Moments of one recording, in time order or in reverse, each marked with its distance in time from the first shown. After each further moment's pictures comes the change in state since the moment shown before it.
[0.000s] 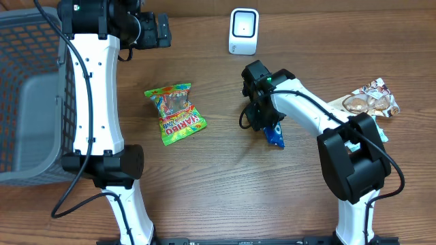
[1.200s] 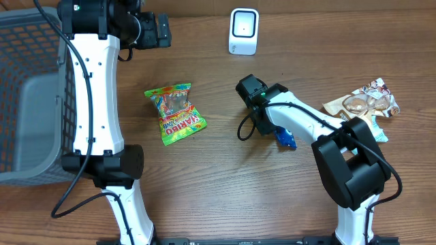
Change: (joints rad) left arm 0.000 0.000 0.000 0.000 0.000 0.000; right arm 0.061 -0.034 -0.131 0.108 0.395 -0.017
